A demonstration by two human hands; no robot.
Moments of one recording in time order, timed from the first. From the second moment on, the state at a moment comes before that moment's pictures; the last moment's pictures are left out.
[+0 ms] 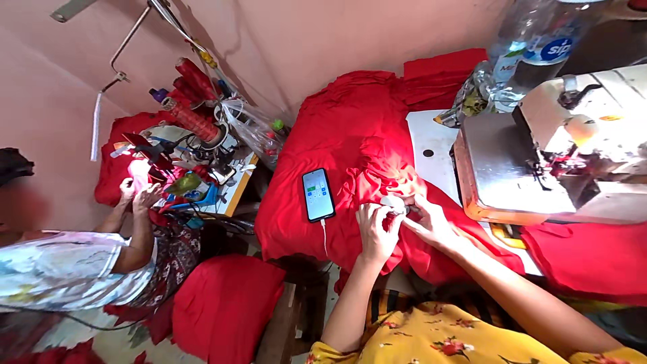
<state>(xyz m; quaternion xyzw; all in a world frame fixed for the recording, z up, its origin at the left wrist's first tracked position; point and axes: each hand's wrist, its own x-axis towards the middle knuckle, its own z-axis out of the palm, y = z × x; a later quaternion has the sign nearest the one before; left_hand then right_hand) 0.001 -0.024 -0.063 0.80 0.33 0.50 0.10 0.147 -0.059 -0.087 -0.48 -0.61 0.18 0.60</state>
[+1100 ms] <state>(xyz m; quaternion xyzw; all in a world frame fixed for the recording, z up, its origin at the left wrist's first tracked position) 0.000 -0.036 -0.062 0.77 0.41 0.47 0.16 0.133 -0.065 -0.074 -0.53 -0.66 0.12 0.52</state>
